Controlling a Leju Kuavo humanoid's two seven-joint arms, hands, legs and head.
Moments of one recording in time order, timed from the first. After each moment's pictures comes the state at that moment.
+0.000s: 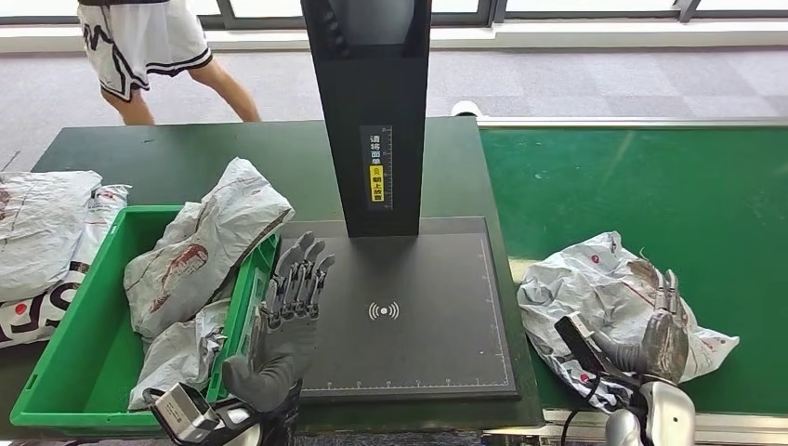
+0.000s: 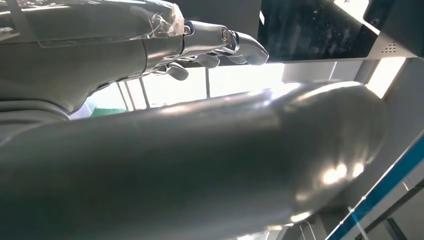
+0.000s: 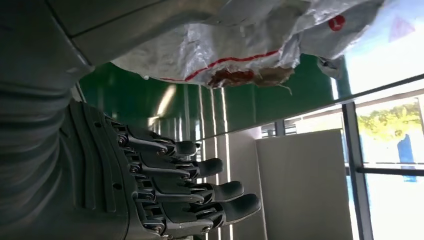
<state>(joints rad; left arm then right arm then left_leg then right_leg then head) 0.05 -0.19 -0.30 -1.71 -0.16 -0.25 -0.65 -0.07 0.06 -0.36 -1.11 1.28 -0.45 -0.14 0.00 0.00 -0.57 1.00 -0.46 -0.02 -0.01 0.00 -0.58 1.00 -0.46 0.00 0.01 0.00</state>
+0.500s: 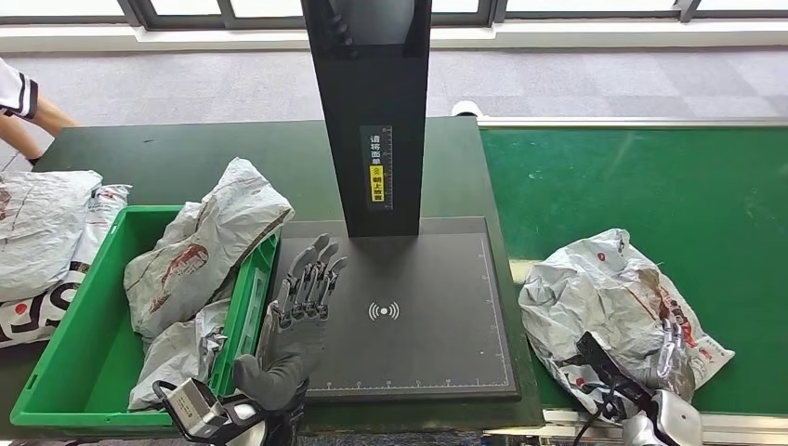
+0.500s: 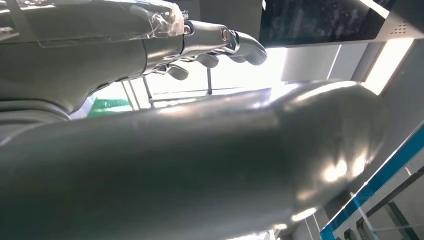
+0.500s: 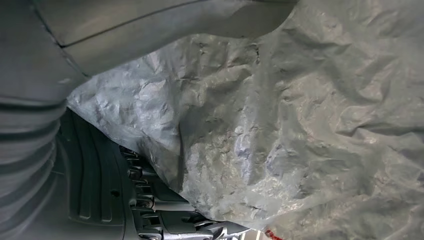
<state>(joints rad) 0.02 -0.16 -0.34 -1.68 -0.15 -0.26 -0.65 -0.24 -0.07 -0.45 -0.59 1.35 -0.32 0.00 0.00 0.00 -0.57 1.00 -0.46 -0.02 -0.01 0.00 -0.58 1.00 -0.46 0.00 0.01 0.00</state>
